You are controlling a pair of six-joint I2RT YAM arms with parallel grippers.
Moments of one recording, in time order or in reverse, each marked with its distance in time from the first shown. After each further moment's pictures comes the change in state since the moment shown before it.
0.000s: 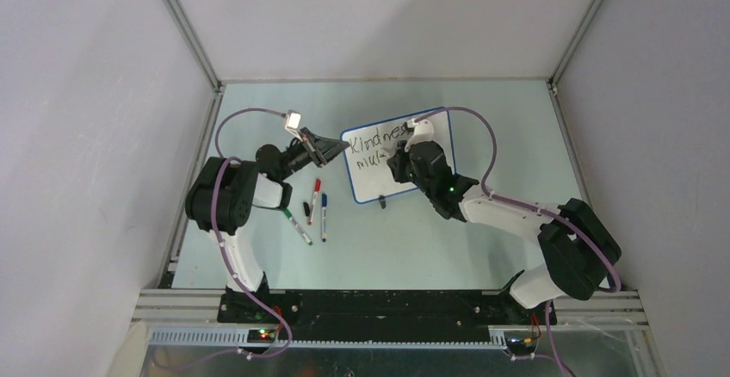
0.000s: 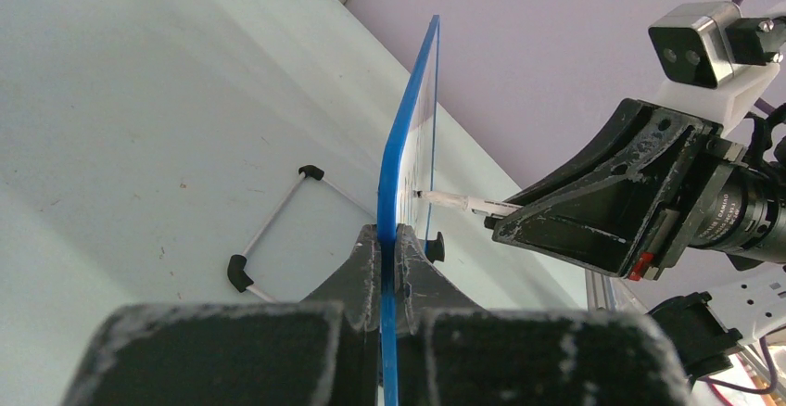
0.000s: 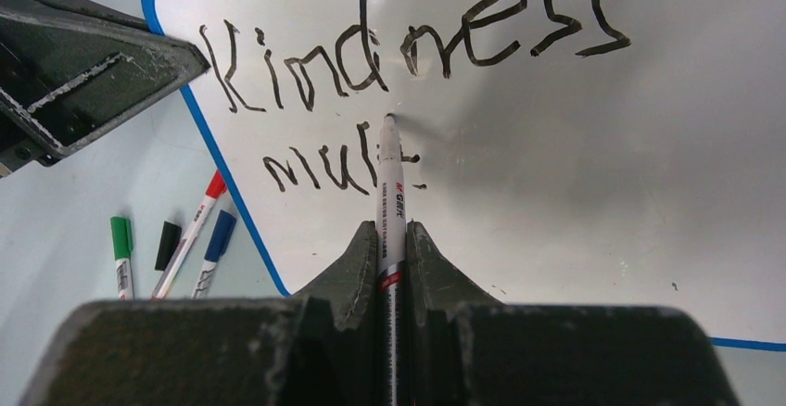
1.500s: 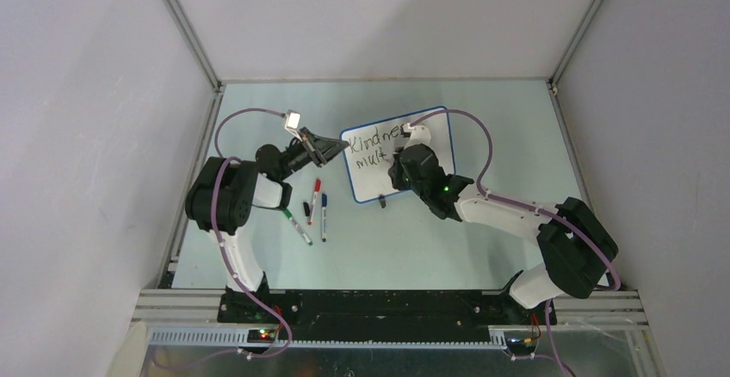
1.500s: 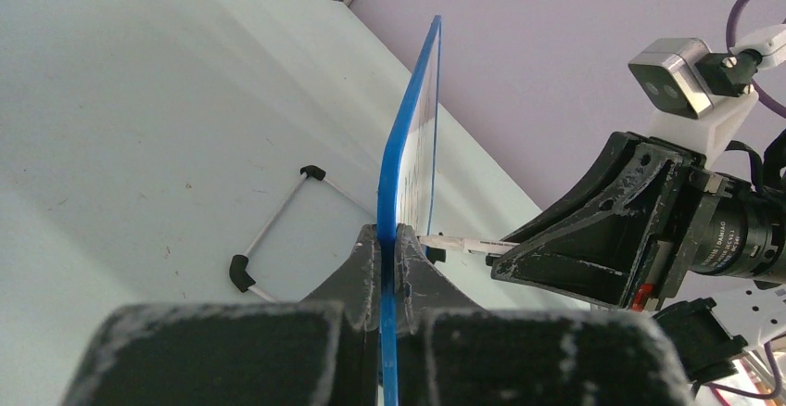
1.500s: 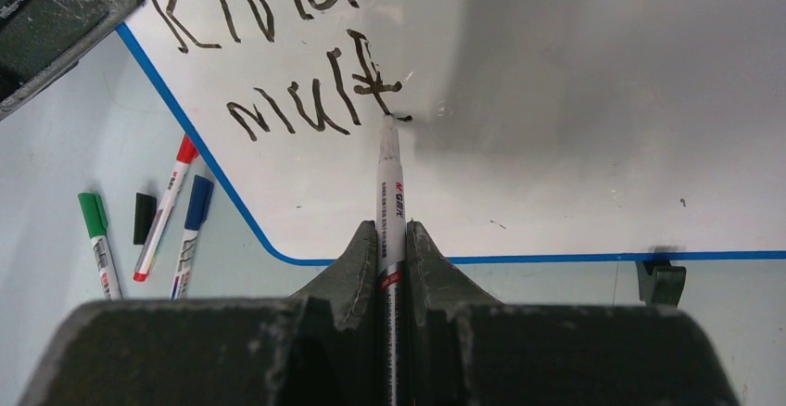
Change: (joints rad) left arm 0.001 0.000 0.000 -0.002 -0.008 0.001; right arm 0.037 0.019 0.050 -0.179 0.064 0.092
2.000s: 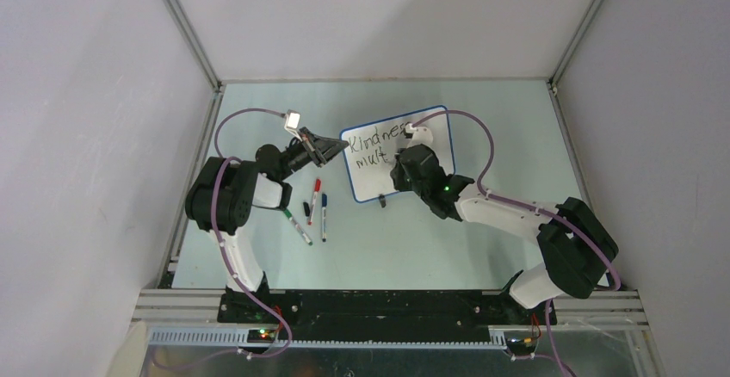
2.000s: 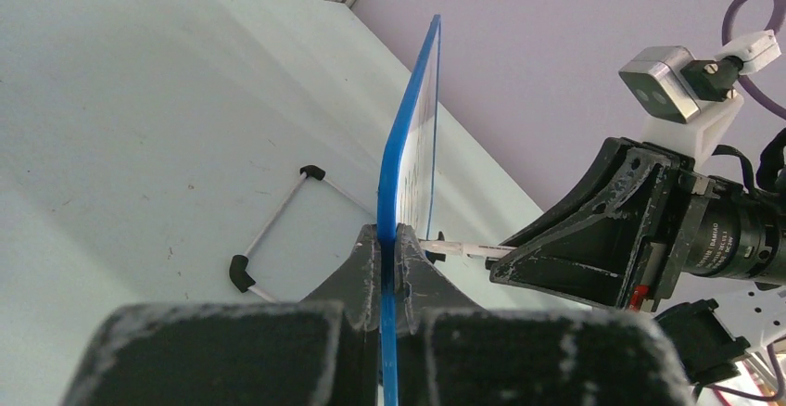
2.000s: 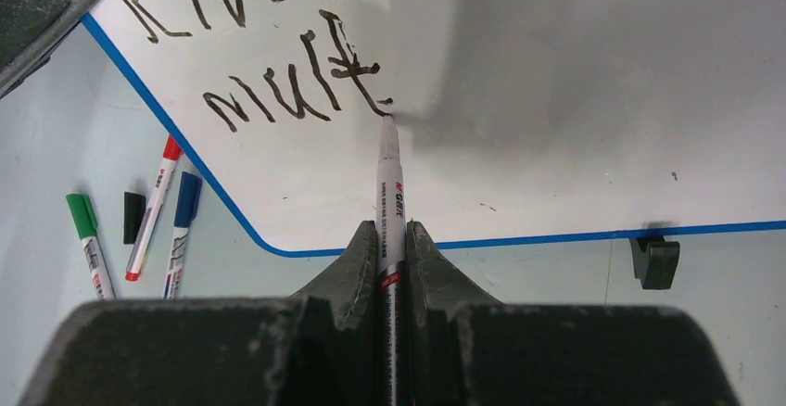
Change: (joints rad) left arm 0.001 0.000 0.000 0.000 -0.002 0.002; right arm -0.003 0.000 0.000 -0.037 0.008 0.032
